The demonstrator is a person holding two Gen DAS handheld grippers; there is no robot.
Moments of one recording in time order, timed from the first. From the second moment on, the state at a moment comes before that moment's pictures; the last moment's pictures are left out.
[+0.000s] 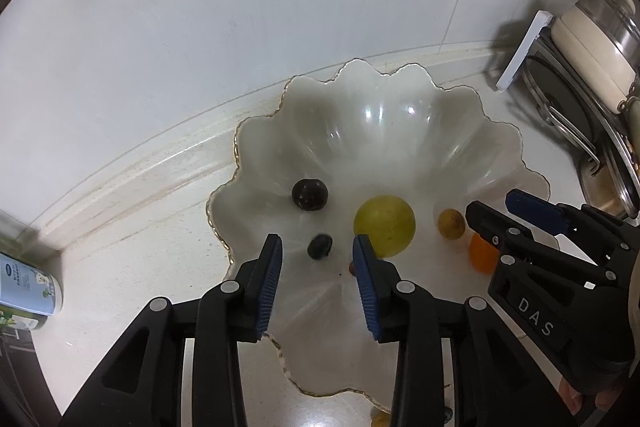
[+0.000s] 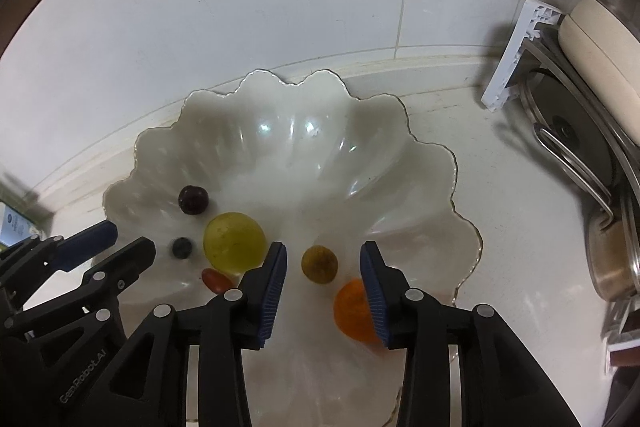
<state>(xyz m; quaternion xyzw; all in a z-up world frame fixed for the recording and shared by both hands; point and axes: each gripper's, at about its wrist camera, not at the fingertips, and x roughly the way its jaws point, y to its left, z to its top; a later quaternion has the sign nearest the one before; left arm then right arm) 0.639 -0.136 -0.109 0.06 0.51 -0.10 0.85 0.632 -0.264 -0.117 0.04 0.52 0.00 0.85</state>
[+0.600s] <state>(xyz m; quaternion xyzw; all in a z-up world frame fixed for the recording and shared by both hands) 0.601 -0.128 -0.072 0.06 0.47 -0.10 0.88 0.589 -0.258 -0.076 0.03 0.48 0.00 0.88</state>
